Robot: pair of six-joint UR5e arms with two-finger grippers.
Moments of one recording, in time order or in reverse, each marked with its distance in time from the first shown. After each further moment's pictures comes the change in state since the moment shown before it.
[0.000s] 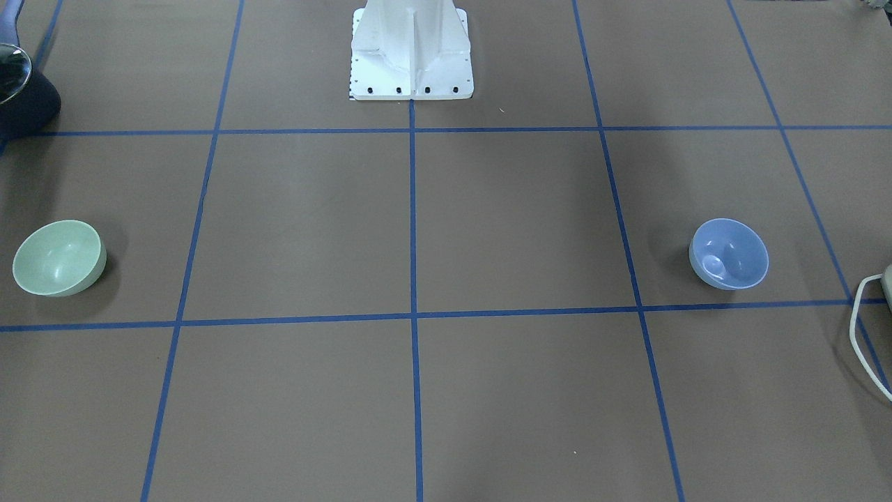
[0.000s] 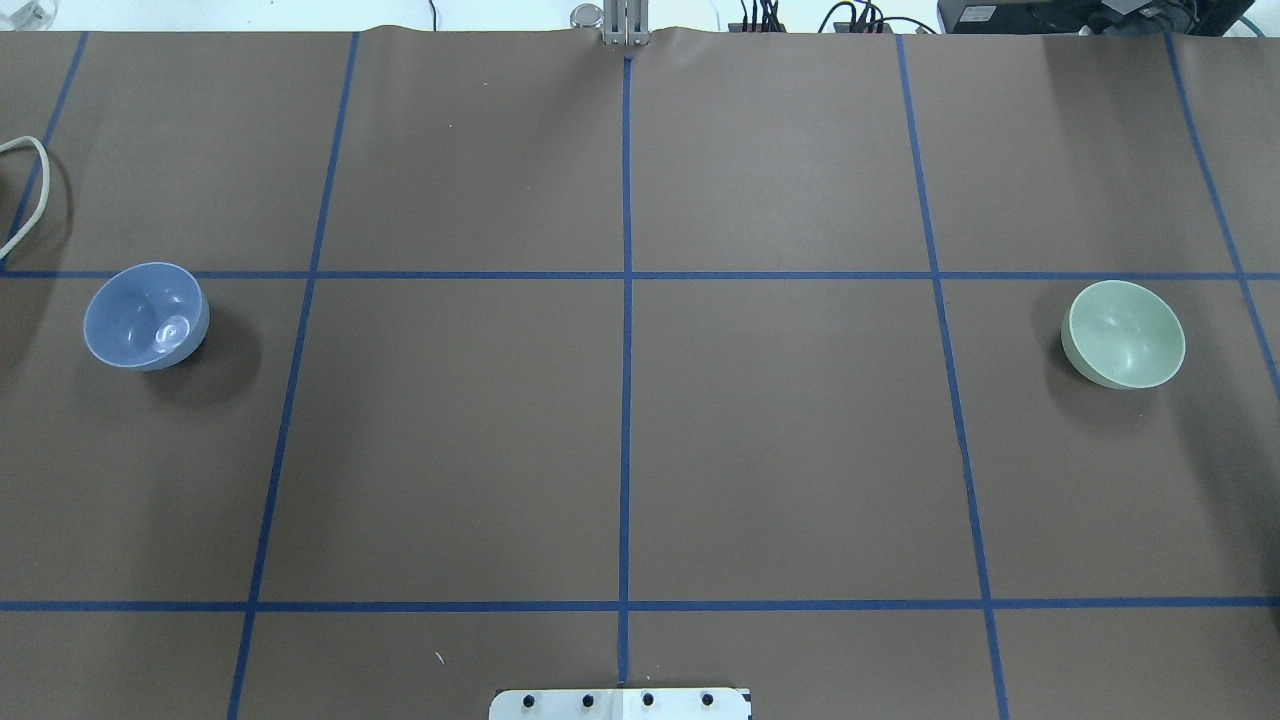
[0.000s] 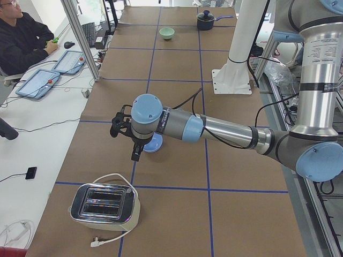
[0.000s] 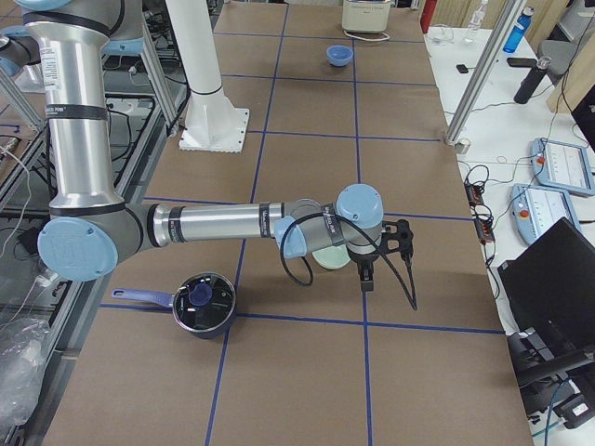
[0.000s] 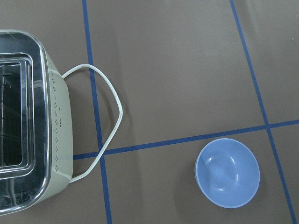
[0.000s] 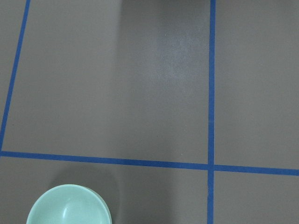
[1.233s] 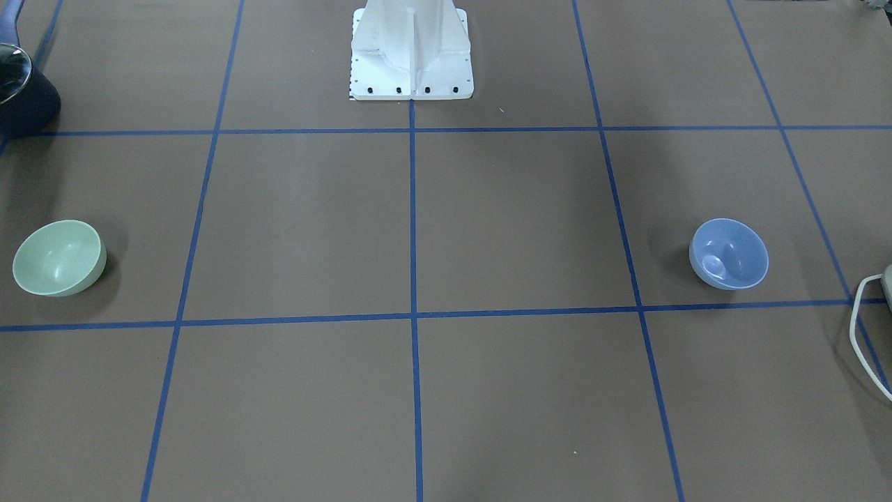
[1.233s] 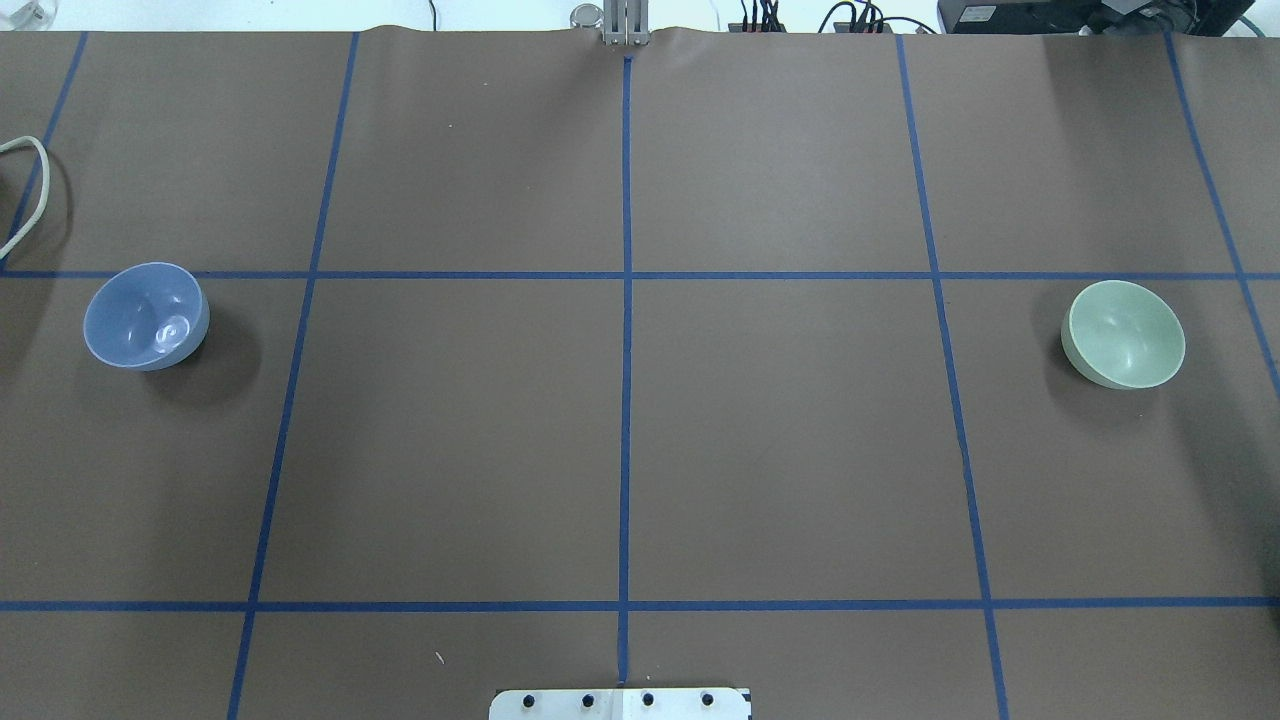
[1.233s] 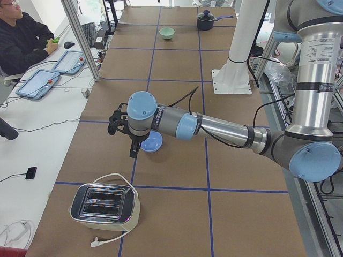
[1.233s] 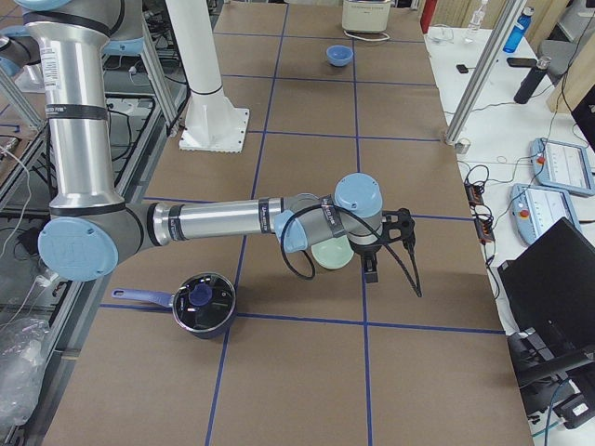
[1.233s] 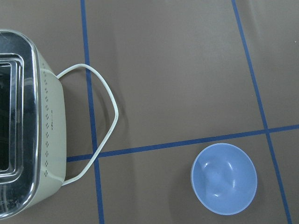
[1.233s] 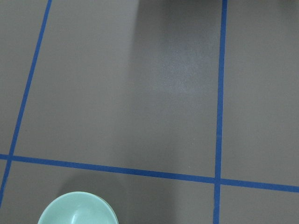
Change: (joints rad) left arm 0.053 -0.032 0.015 -0.006 0.013 -0.063; right arm 0.000 -0.008 0.044 0.029 -0.008 0.009
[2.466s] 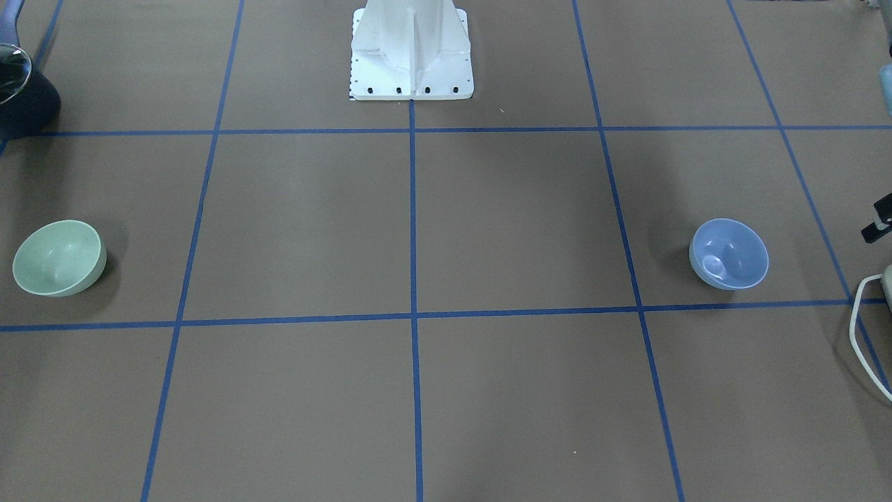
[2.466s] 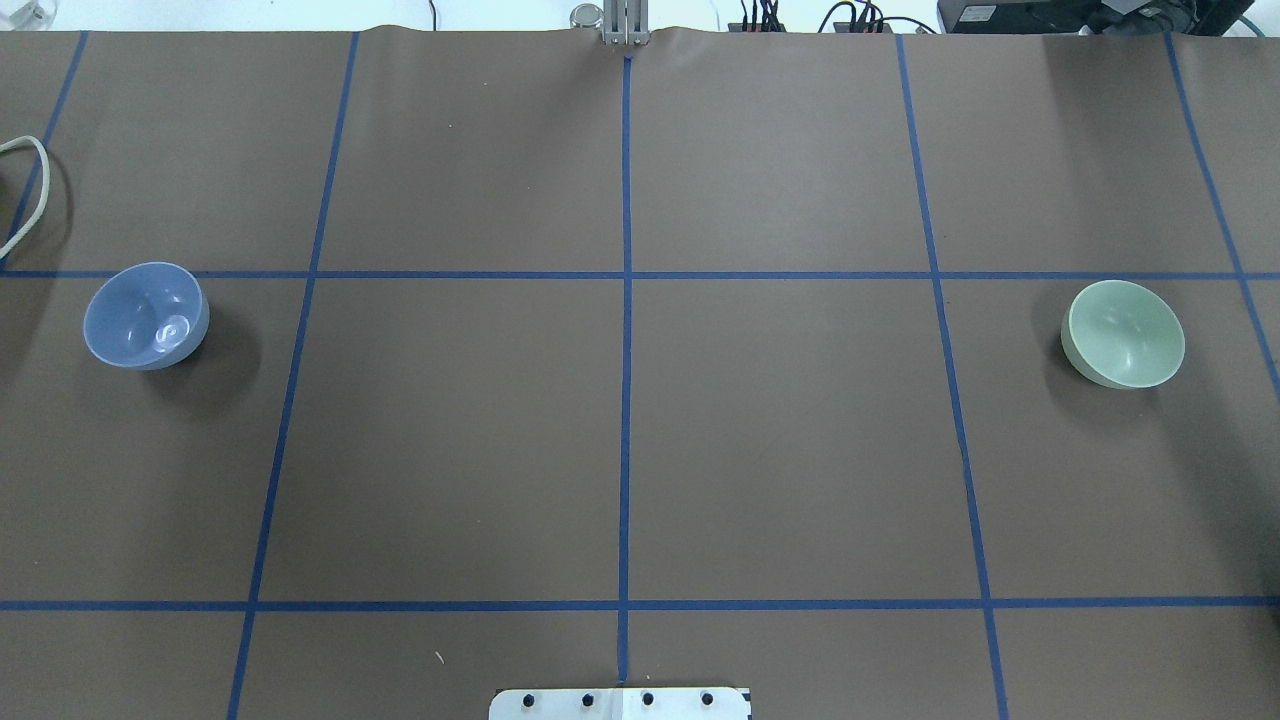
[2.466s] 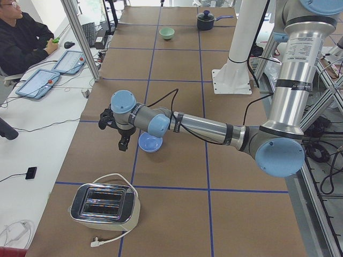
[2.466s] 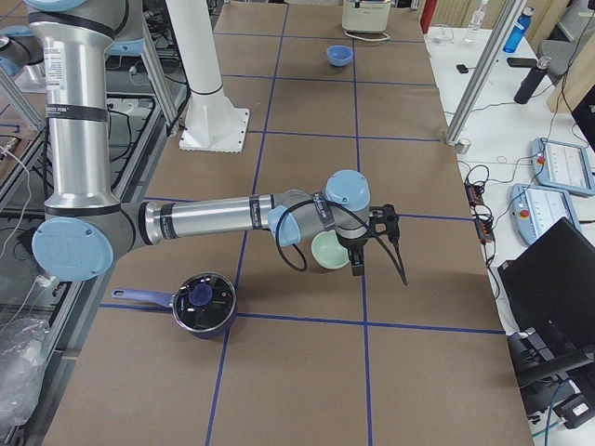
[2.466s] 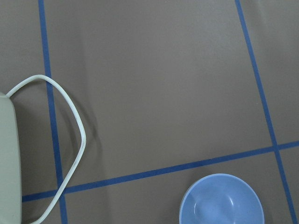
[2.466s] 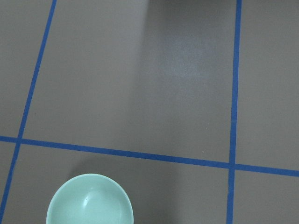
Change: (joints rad) left arm 0.215 -0.138 0.218 -0.268 0.121 -0.242; right arm -0.099 -0.057 0.054 -0.008 -0.018 0.011
